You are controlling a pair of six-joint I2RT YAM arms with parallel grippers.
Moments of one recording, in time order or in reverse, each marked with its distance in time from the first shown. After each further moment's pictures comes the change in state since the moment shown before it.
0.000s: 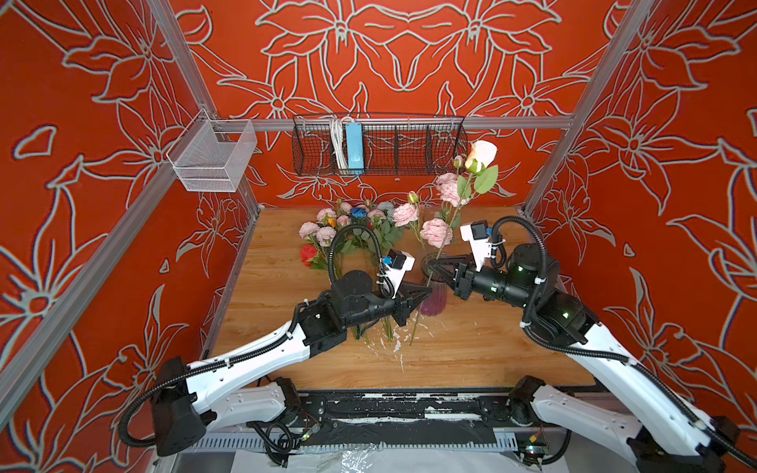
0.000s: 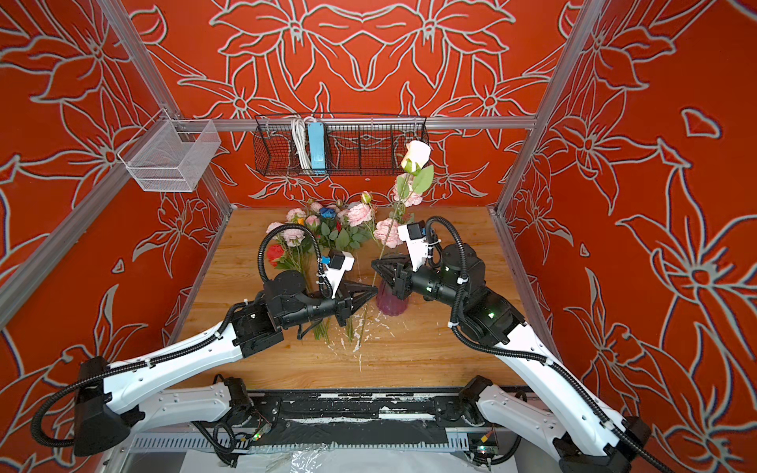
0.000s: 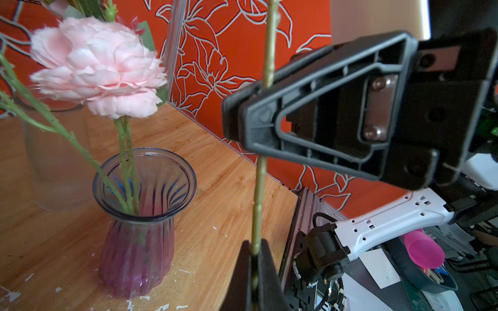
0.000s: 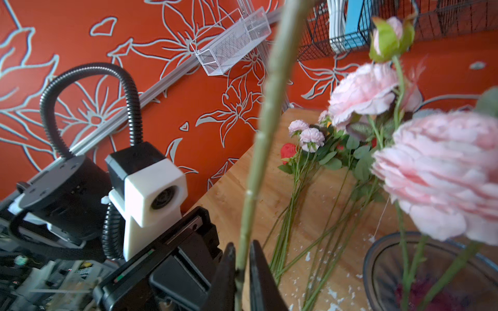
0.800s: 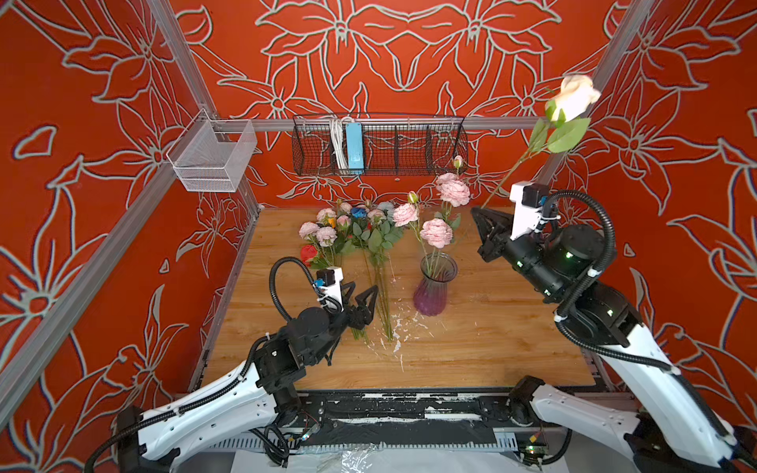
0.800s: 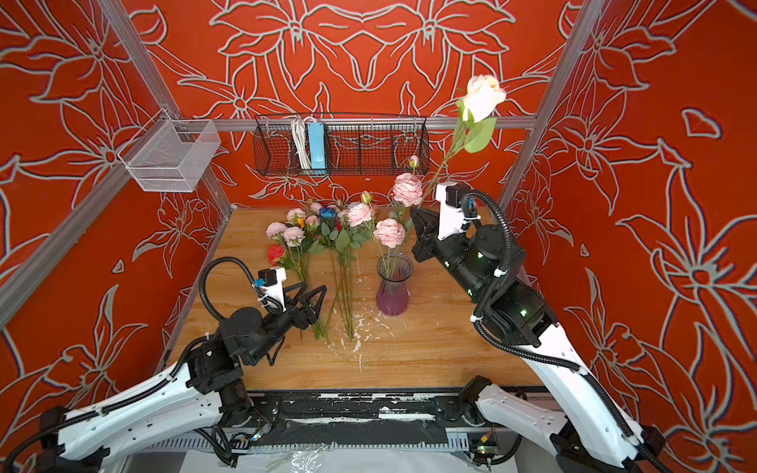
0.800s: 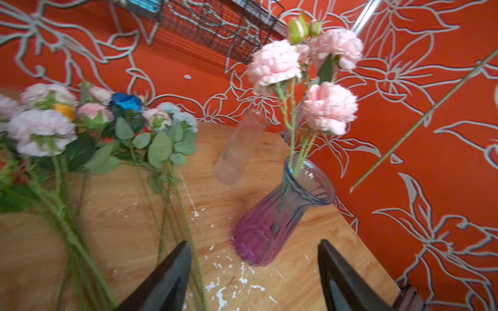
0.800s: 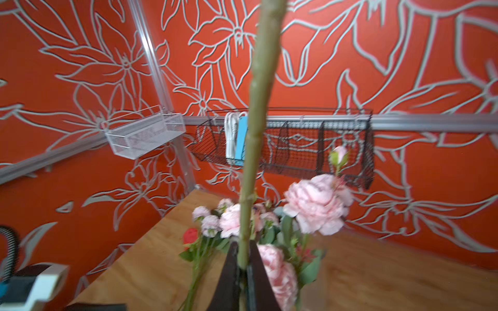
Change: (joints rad) left arm -0.006 -0.468 -0.346 -0.116 -0.671 -0.154; right arm 0.002 0.056 0.322 -0.067 0.540 -0.306
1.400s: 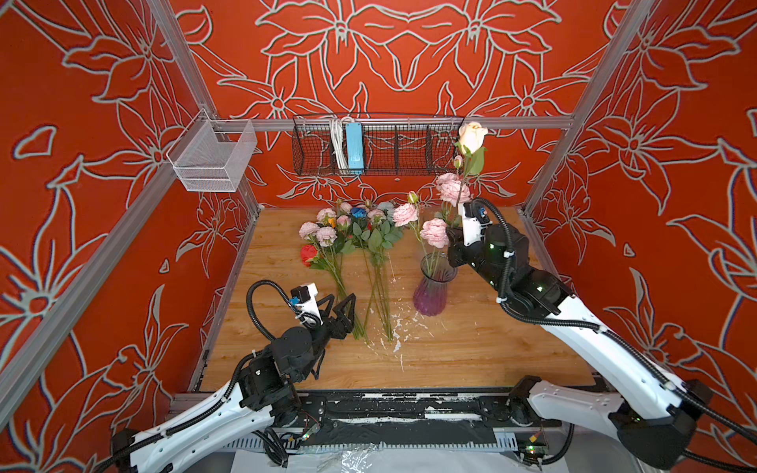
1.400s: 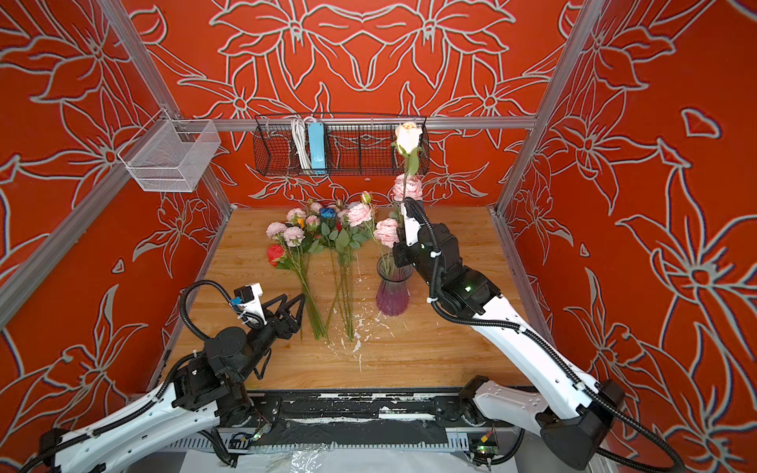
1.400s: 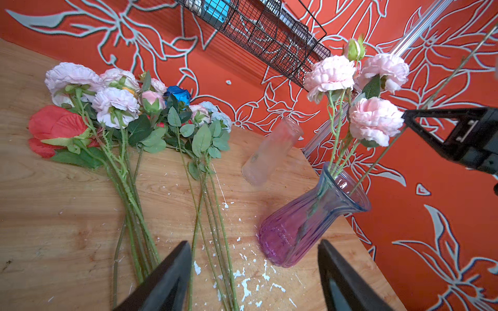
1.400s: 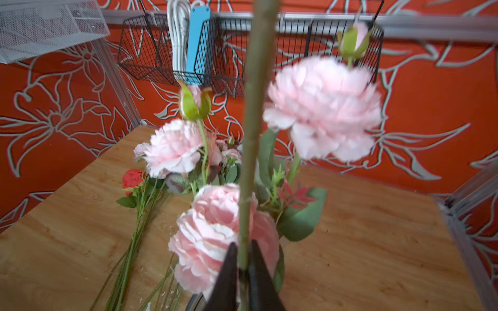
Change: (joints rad) left arm 0.000 -0.239 -0.153 -0.085 -0.122 -0.094; right arm 0.000 0.144 -0.195 0.015 0.120 -0.024
